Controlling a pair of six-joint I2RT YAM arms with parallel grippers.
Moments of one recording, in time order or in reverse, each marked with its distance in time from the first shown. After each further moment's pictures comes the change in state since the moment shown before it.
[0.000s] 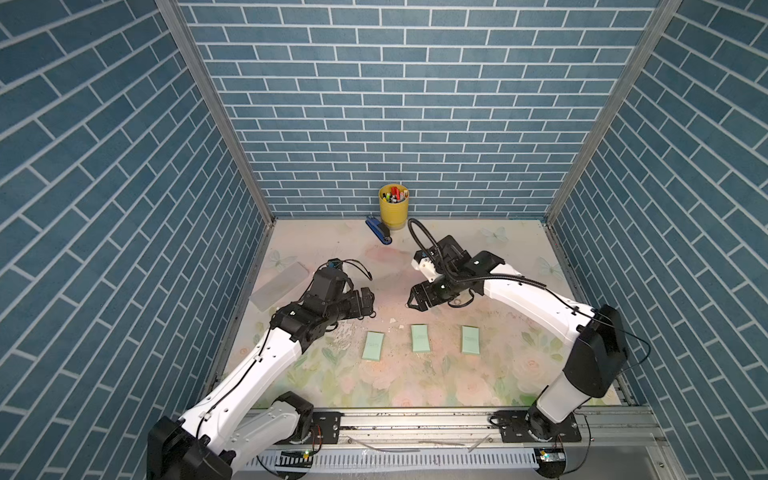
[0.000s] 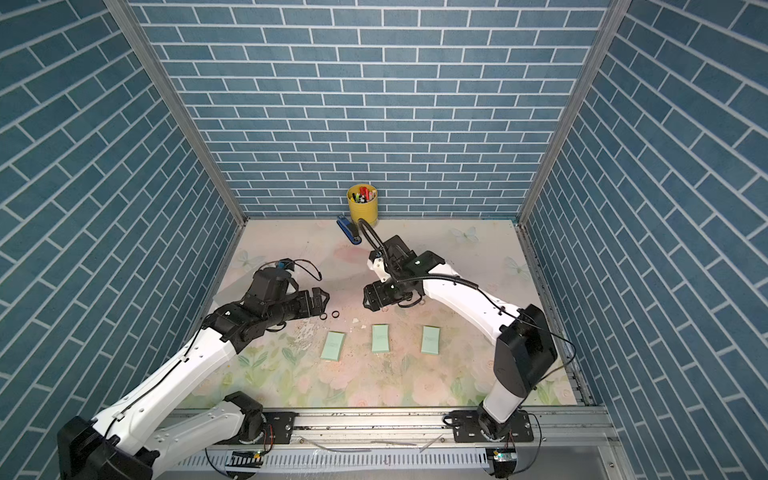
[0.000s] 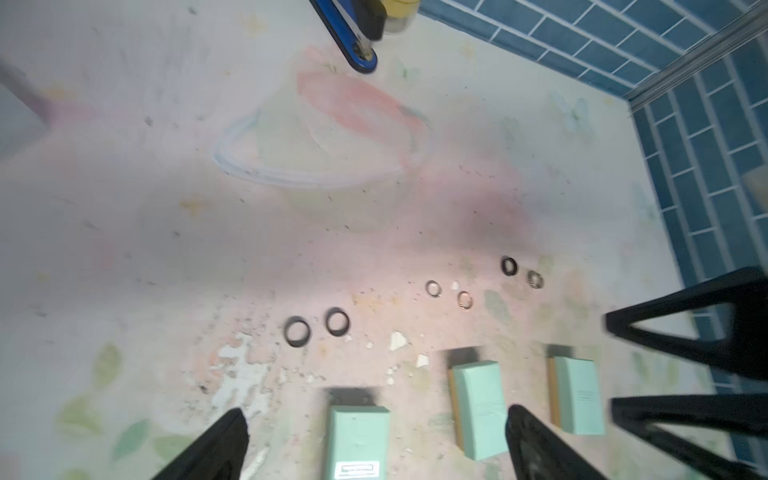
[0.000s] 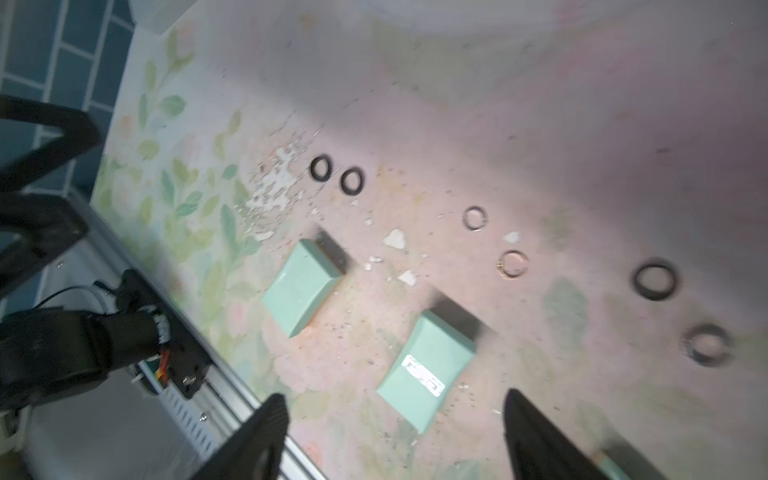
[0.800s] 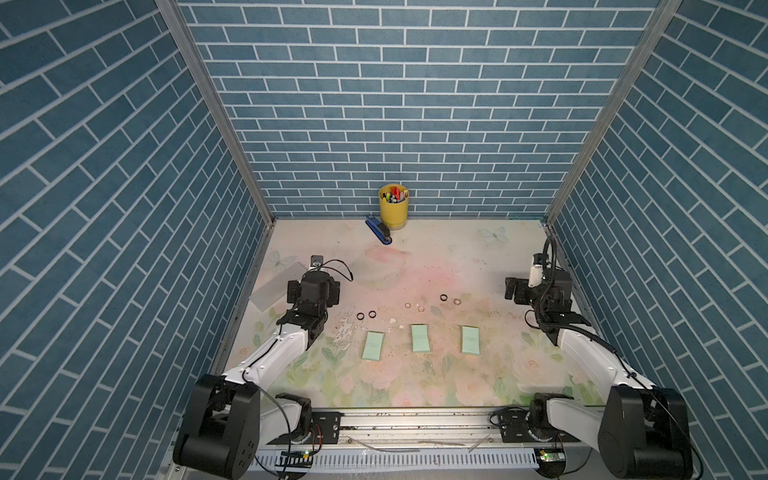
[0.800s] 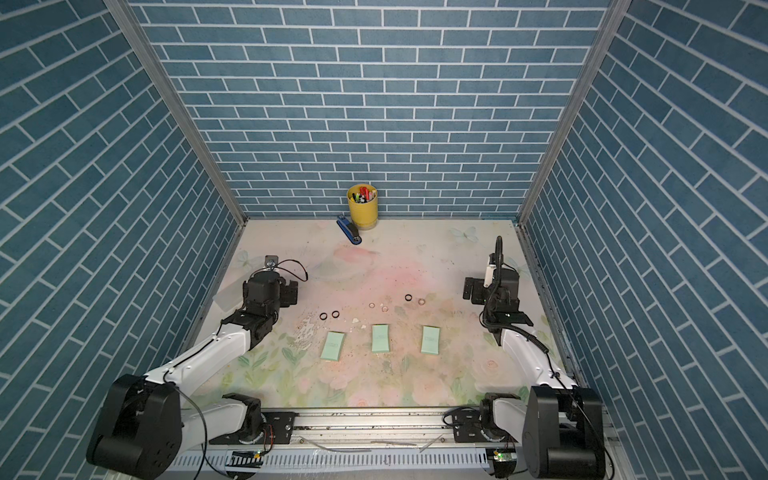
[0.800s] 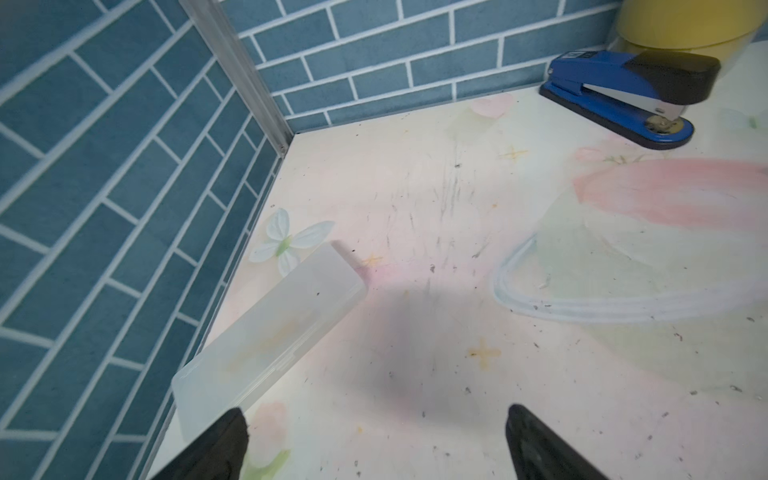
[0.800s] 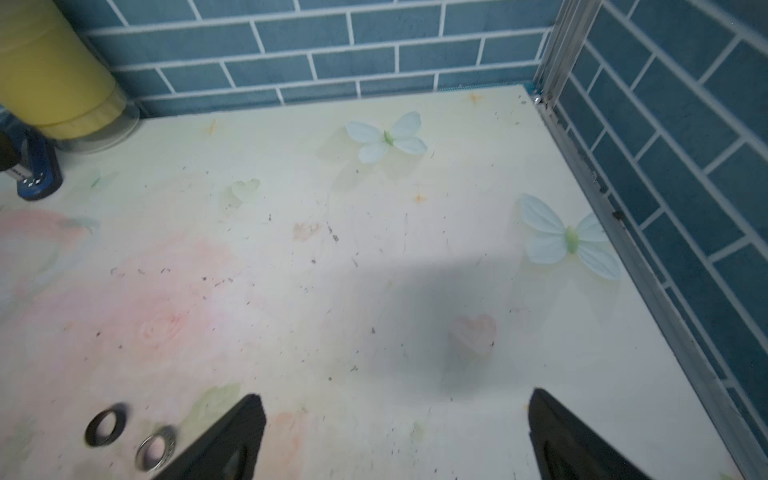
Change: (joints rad) left arm 0.269 0.188 -0.382 0.777 -0.333 0.549; right arm -0.740 -0.458 -0.921 0.979 0.175 -0.190
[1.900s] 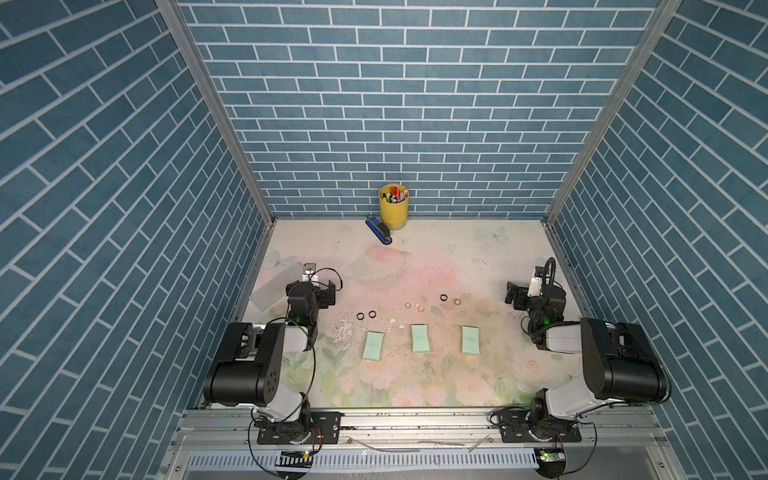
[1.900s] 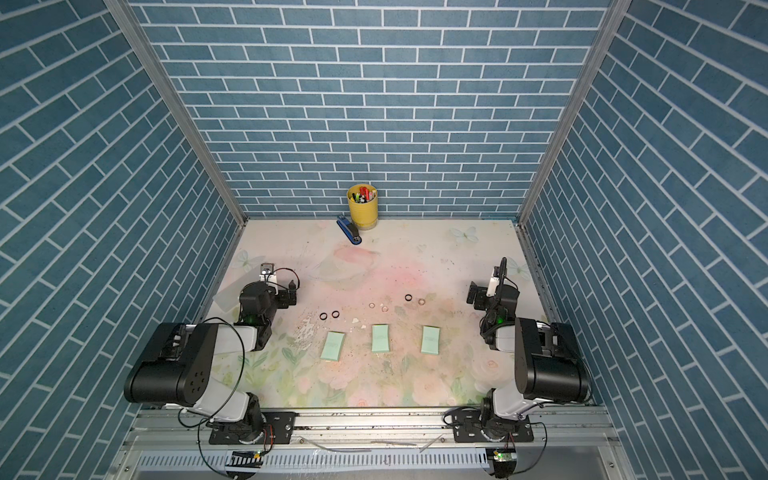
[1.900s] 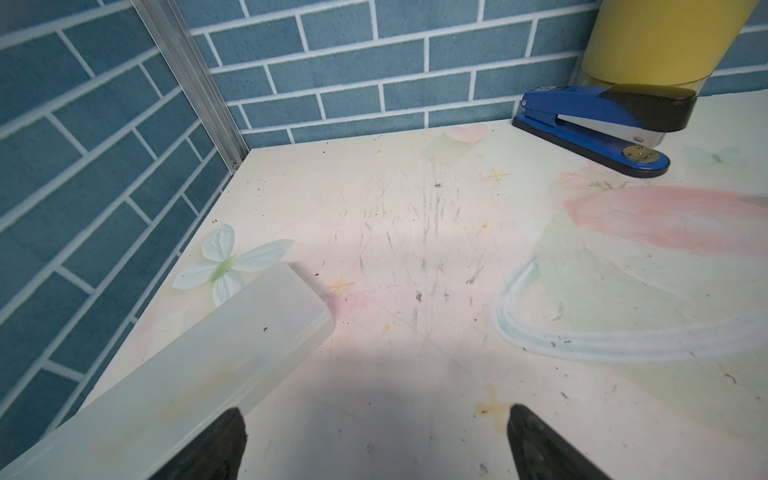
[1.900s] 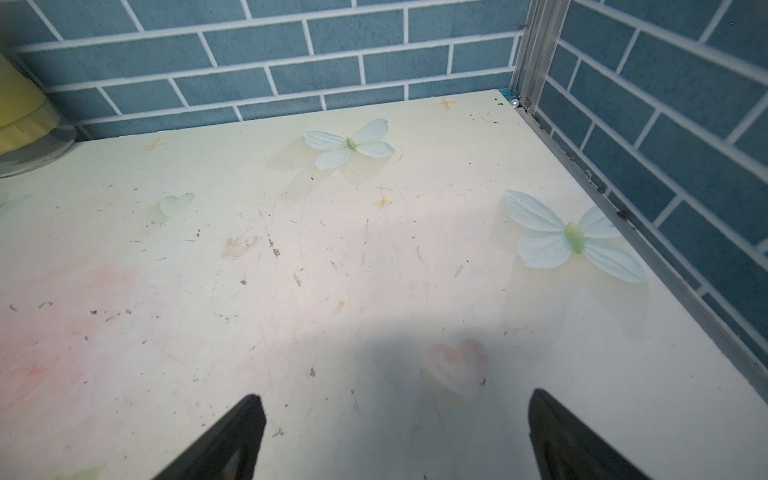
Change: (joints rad) left arm 0.176 0.307 -0.132 0.619 0.266 0.041; right arm -0.079 0.393 -0.136 0.623 -0.047 -0.001
